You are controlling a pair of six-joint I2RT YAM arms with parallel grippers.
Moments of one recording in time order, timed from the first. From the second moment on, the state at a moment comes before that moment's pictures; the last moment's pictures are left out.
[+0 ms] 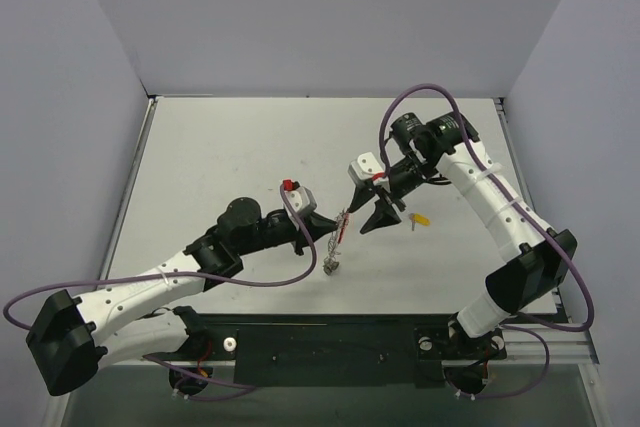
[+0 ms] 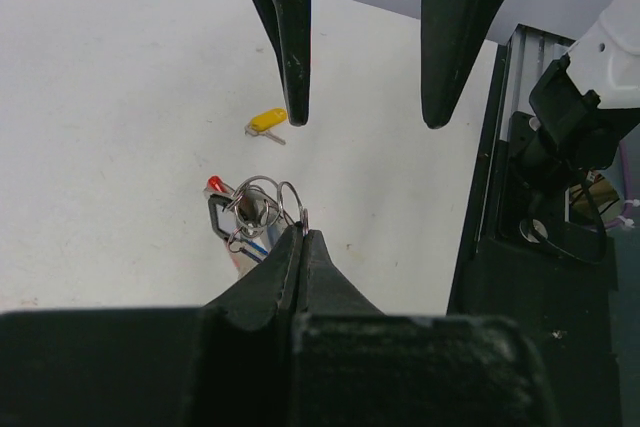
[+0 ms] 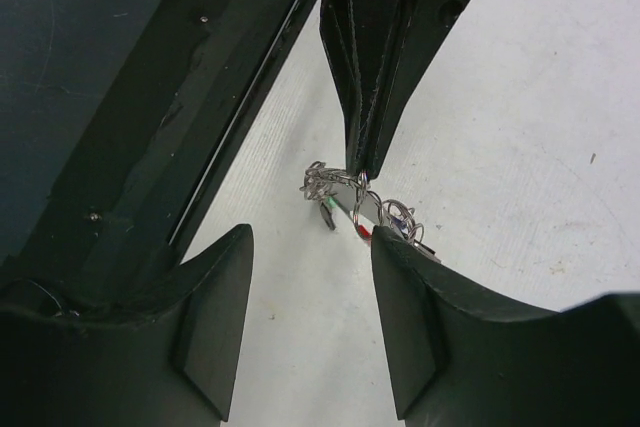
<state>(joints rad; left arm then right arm) -0.88 1.03 0.65 0.30 0.34 -0.08 0.49 1.57 1.65 -1.54 -1.03 -1.50</state>
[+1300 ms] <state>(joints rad) -0.91 1.06 0.51 0.60 0.30 -0.27 0.60 1.47 1.46 -1.20 -0.89 -0.99</state>
